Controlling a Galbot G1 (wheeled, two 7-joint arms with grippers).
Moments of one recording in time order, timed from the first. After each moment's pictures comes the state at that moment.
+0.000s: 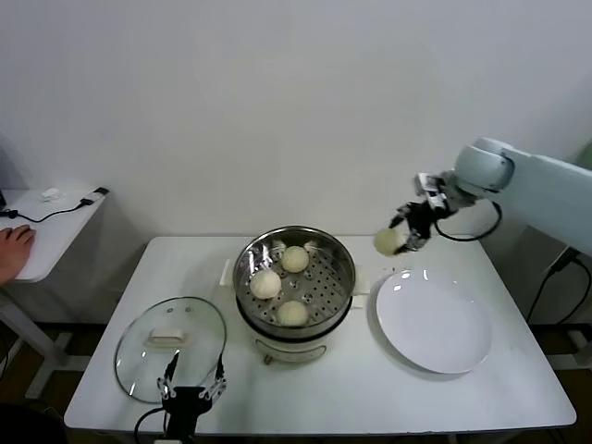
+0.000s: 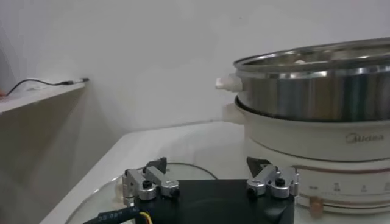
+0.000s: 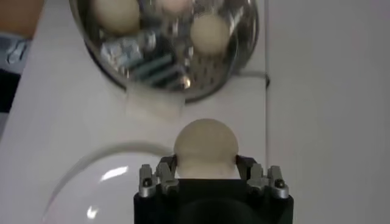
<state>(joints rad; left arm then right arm) 1.77 -1.55 -0.50 -2.02 0.12 -0.01 -0.11 0.70 0.78 -1.37 1.35 0.54 -0.27 -1.01</state>
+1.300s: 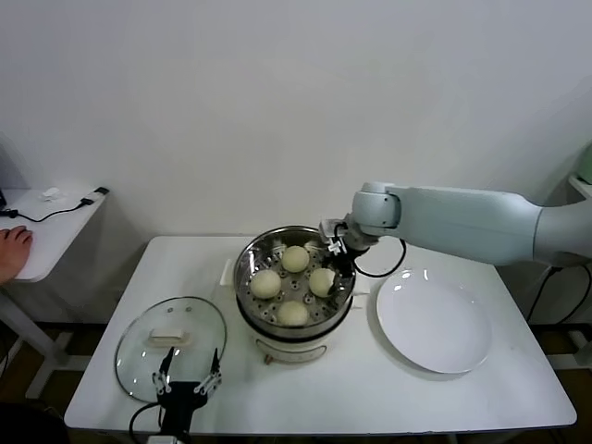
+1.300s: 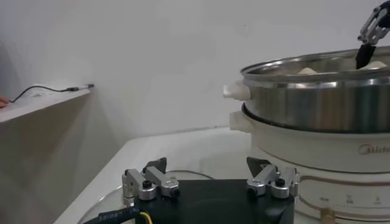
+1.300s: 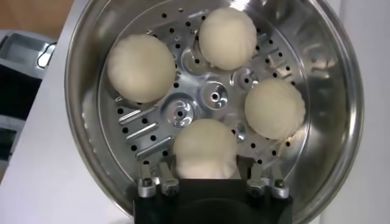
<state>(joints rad) 1.76 -1.54 -0.52 -2.03 0.11 -0.01 -0.10 0.61 1.06 -1.50 1.36 0.61 -0.39 -0.83</state>
